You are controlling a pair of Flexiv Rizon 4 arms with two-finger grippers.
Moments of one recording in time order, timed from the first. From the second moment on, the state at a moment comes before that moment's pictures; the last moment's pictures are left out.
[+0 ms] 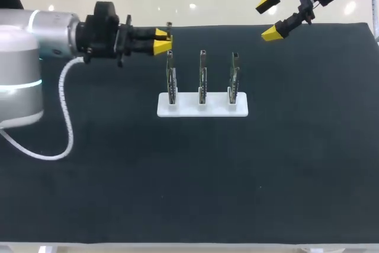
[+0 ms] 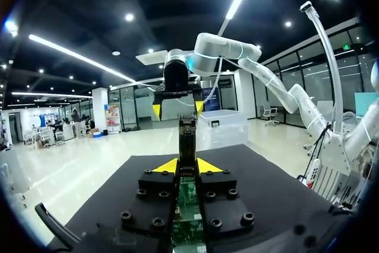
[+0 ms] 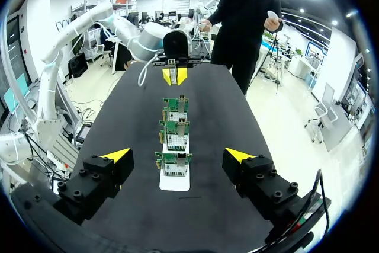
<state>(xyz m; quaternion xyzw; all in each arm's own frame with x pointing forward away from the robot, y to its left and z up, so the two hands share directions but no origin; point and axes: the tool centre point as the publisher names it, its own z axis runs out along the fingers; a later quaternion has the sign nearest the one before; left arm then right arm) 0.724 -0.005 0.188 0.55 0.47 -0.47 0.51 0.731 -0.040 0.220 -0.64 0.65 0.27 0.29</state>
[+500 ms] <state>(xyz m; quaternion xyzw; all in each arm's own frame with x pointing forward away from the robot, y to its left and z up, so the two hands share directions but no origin) 0.722 -0.030 0.193 0.53 0.48 -0.47 0.51 0.731 -0.040 0.220 -0.64 0.65 0.27 0.29</state>
